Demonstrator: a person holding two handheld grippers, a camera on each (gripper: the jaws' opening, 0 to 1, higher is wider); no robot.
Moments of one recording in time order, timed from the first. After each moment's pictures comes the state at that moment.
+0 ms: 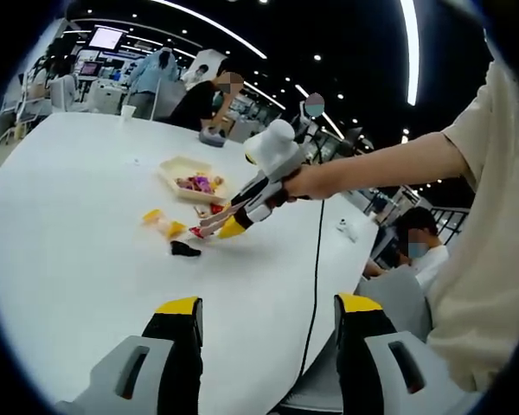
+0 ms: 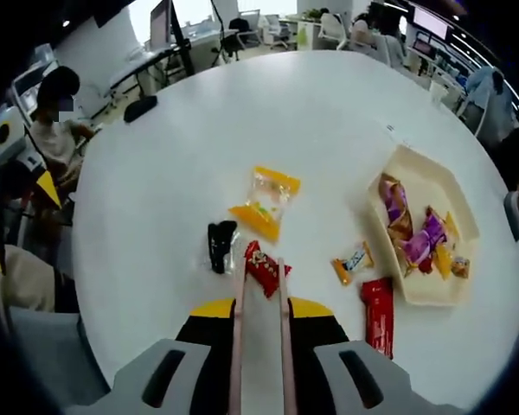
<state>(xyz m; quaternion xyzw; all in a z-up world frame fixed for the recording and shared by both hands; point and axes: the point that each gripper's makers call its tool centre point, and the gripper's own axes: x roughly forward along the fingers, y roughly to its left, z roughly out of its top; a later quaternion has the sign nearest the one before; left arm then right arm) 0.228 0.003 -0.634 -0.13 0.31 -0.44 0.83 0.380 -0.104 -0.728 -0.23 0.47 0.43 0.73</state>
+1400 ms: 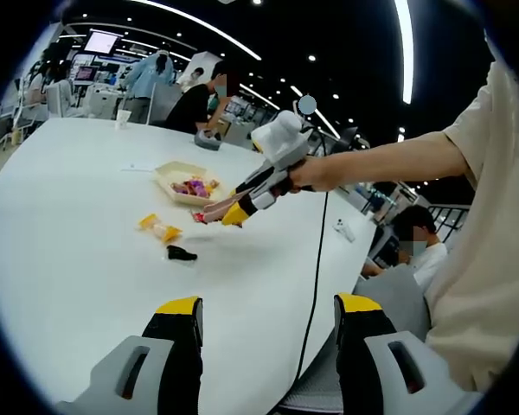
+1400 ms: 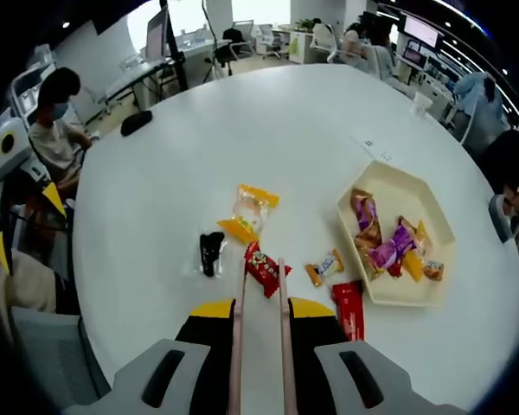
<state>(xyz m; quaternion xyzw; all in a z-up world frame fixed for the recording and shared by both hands) 0.227 0.001 -0.628 -0.13 0.30 -0.45 0.83 0.396 -0.116 -0.700 -0.23 0.45 0.42 0.76</state>
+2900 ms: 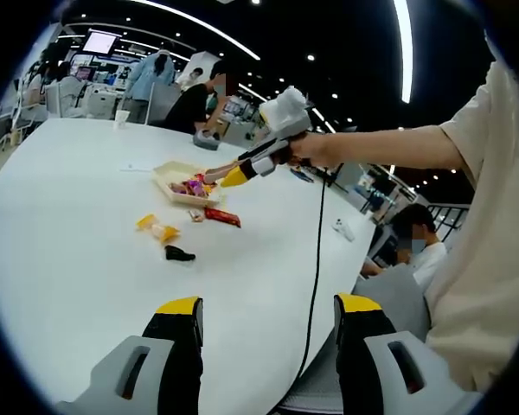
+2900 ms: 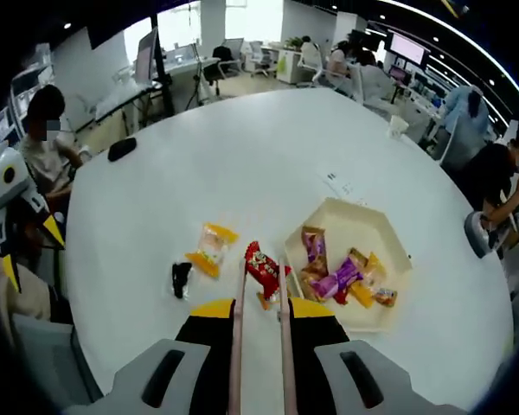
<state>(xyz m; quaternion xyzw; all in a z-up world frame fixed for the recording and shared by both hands) 0.226 -0.003 -0.629 -0.13 0.31 -0.45 0.83 0.441 -0.131 -0.650 -0.24 0.40 0.39 0.79</state>
